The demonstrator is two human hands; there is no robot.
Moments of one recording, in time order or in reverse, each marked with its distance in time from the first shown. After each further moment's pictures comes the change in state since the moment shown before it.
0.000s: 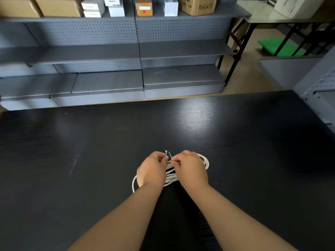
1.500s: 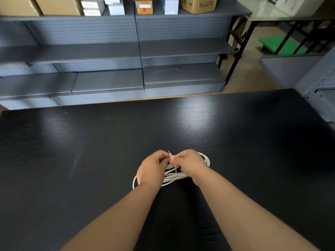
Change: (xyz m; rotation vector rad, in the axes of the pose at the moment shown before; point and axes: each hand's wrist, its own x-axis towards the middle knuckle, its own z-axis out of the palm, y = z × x) left_hand -0.008 -0.001 -0.011 -0.131 -0.070 0.058; right_hand 0.020 -0.007 -0.011 0.559 -0.360 0.448
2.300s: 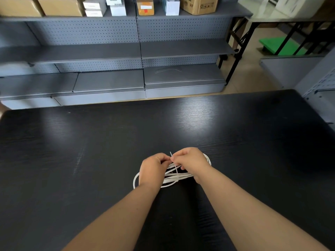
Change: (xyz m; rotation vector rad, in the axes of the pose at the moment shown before) left_hand 0.002 -0.006 -0.003 -0.015 -0.019 0.103; right_hand -0.008 -0.008 -0.004 0.054 0.010 0.005
